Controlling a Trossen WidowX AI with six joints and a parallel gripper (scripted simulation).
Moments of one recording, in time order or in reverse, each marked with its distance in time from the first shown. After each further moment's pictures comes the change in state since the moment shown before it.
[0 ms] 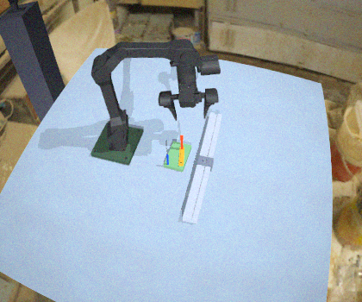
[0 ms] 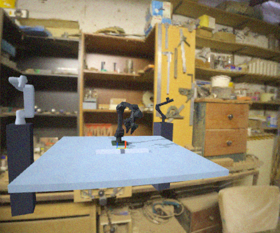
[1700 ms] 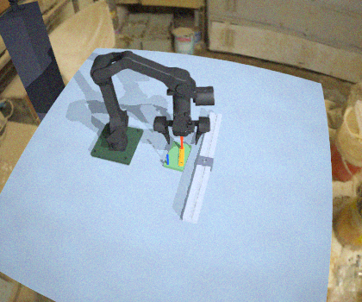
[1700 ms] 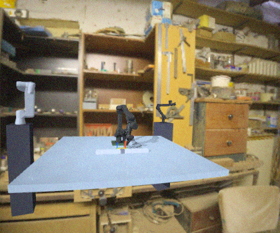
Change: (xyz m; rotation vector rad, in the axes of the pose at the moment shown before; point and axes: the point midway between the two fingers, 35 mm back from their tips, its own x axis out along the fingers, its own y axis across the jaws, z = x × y) arm 0.102 -0.032 -0.003 0.032 0.017 -0.072
